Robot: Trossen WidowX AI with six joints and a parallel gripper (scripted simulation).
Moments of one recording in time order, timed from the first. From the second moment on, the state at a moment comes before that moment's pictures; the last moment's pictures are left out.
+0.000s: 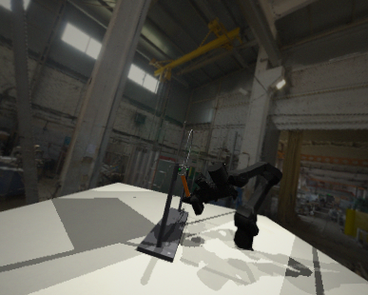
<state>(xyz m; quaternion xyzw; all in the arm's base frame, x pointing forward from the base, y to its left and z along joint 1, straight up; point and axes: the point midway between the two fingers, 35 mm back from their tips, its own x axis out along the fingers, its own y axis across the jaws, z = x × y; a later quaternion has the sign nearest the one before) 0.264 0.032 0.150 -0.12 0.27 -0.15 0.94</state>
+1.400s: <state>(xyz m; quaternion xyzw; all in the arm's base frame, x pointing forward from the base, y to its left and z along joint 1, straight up) 0.273 0.105 0.144 0.01 0.27 -0.11 0.96</state>
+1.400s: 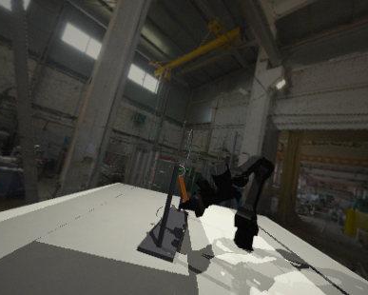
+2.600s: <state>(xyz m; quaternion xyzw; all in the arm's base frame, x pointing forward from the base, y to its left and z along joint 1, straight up) 0.277 0.127 0.136 0.01 0.26 -0.11 0.96</state>
